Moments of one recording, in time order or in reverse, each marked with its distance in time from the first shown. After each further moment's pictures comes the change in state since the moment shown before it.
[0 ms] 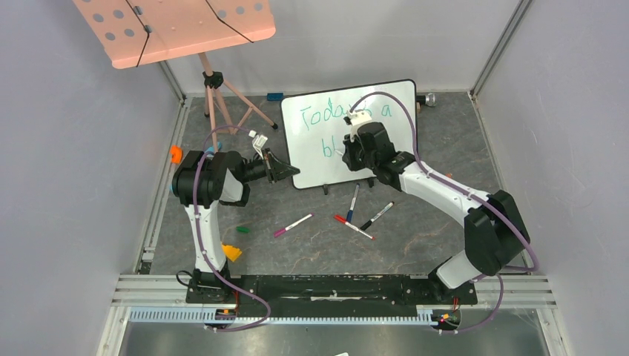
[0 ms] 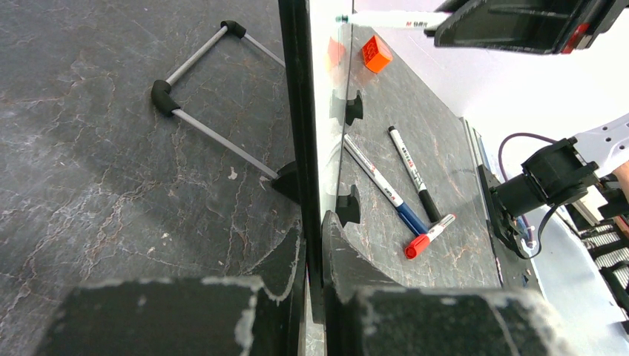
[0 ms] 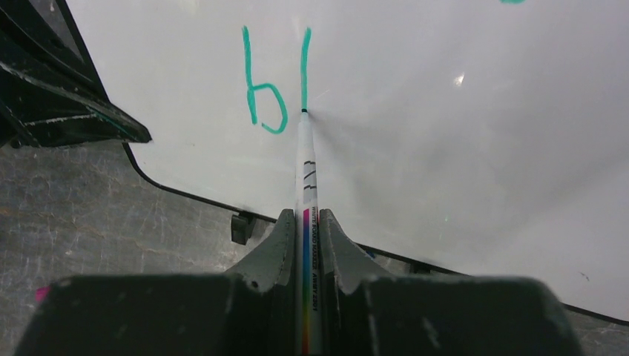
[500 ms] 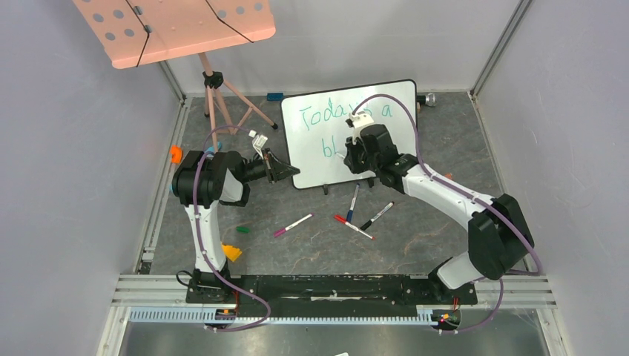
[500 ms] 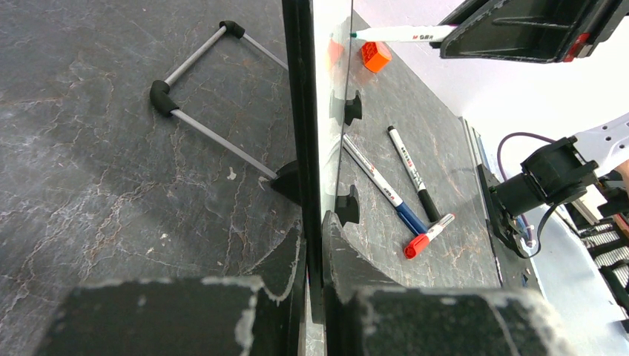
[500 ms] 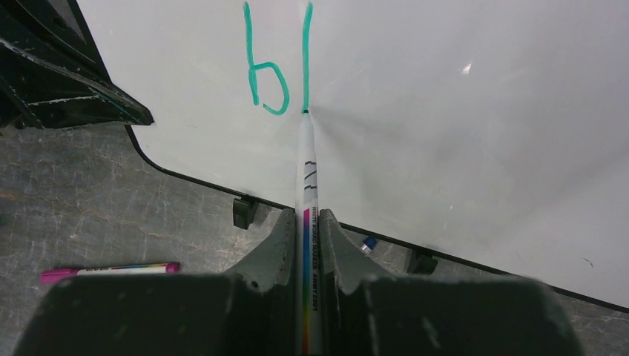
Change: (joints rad) left arm 0.000 0.000 0.000 0.000 0.002 0.000; right arm 0.000 -0.033 -0.050 -0.008 -0.029 0.006
